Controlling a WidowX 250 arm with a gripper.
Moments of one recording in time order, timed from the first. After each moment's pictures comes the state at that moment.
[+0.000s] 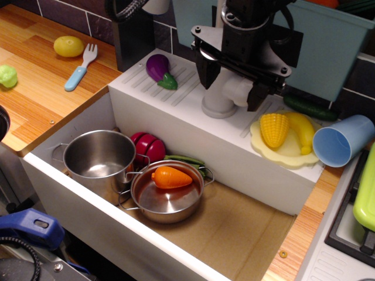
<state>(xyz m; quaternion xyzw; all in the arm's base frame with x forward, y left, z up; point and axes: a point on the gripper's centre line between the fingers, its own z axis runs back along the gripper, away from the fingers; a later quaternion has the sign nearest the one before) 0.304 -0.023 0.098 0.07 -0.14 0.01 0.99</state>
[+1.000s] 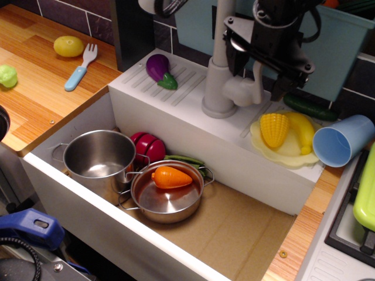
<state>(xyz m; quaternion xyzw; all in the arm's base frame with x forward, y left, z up) 0.348 -0.033 0.095 0.09 -0.18 -0.05 0.98</state>
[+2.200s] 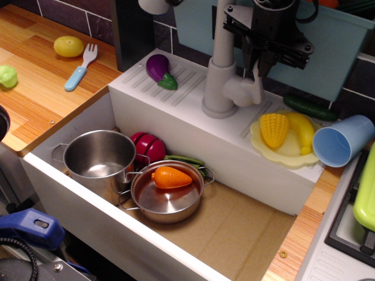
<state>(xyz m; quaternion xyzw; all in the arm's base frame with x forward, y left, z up) 0.358 -0.031 0.093 0.07 -0.18 -0.01 0.98</state>
